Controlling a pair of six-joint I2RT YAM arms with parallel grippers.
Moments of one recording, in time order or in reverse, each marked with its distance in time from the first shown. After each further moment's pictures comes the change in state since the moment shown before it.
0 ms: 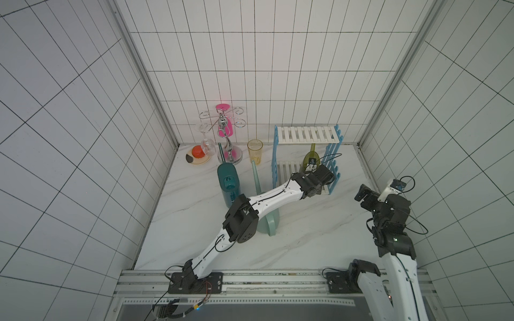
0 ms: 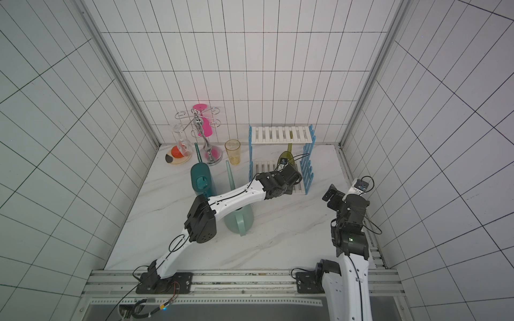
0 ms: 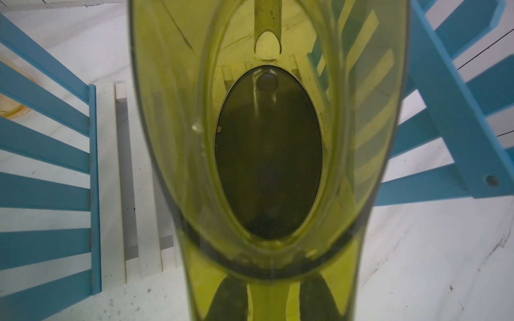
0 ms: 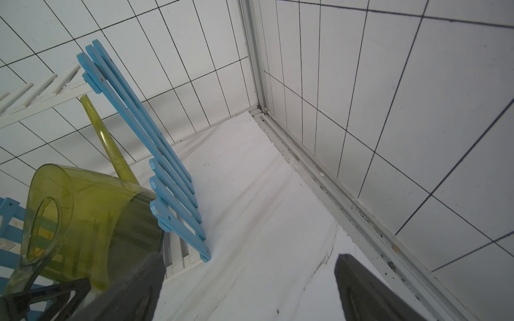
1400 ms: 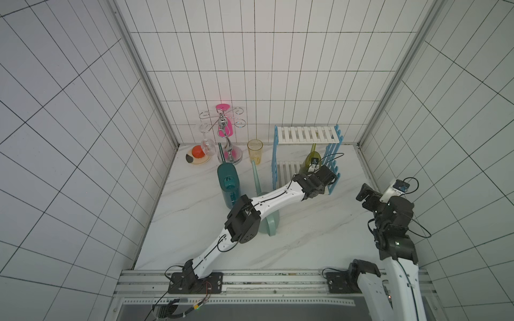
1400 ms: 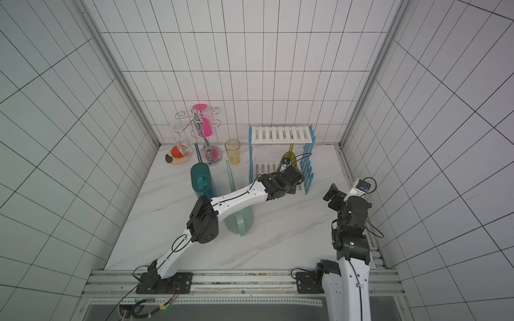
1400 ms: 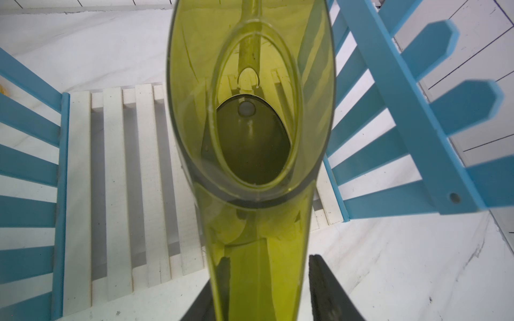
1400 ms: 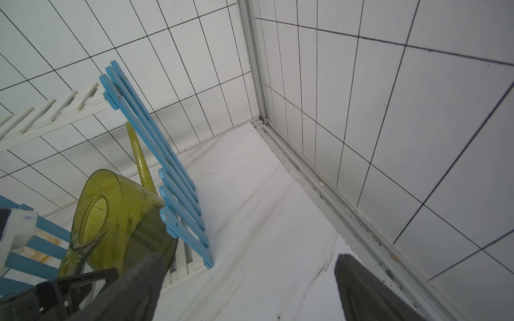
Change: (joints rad) left arm -0.016 0.019 0.019 0.067 0.007 -0.008; right arm 0.000 -0.041 0.015 -0.013 0.001 -0.004
